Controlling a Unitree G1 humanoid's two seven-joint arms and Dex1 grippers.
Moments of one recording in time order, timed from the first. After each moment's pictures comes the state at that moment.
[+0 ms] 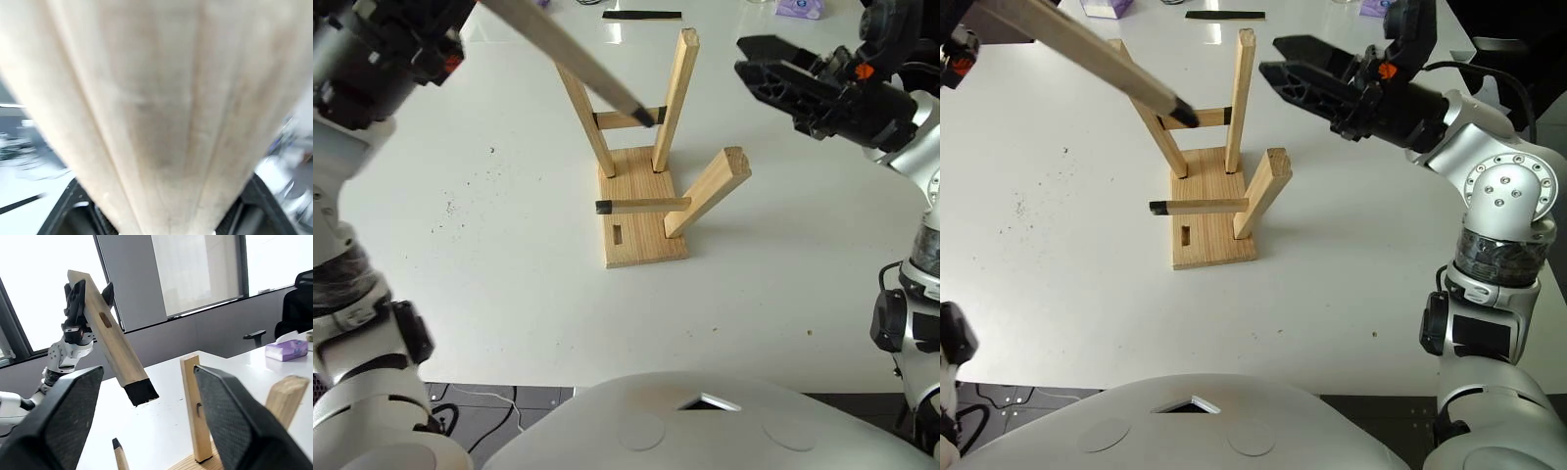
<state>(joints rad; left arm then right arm) -0.43 0.87 0.40 -0.31 -1.34 0.65 -0.62 -0.57 -0.60 -0.21 -0.17 1.08 0.85 0.81</state>
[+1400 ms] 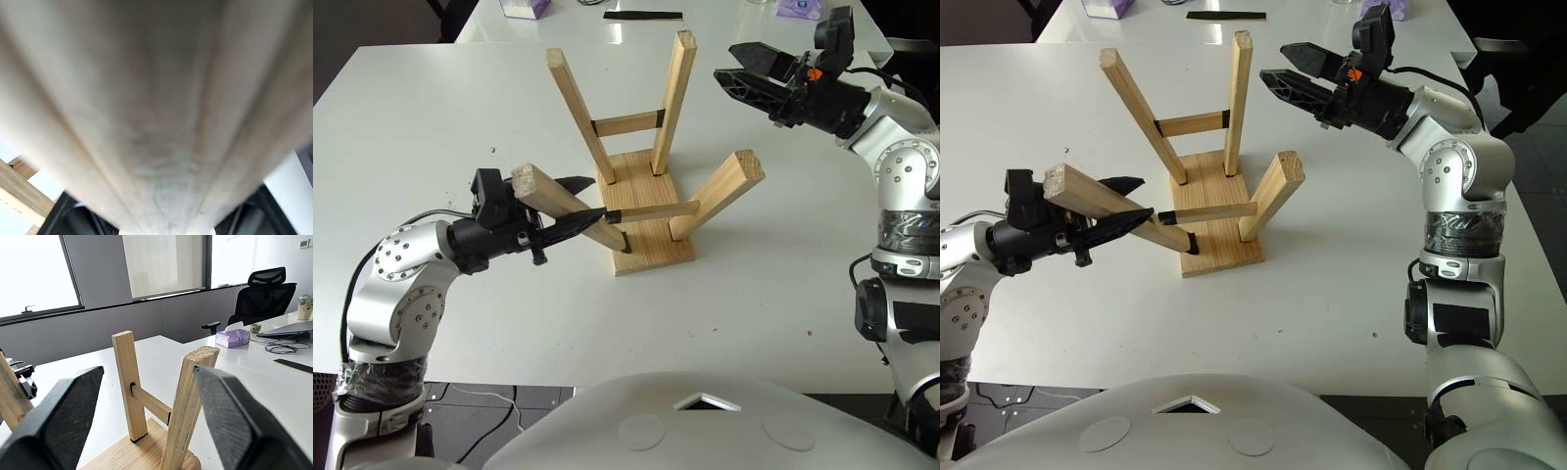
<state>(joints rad) 0.09 0.71 0.15 -0.42 -0.78 0.29 -1.04 -0.64 -0.53 -0.09 0.08 0.69 0.63 0.95</state>
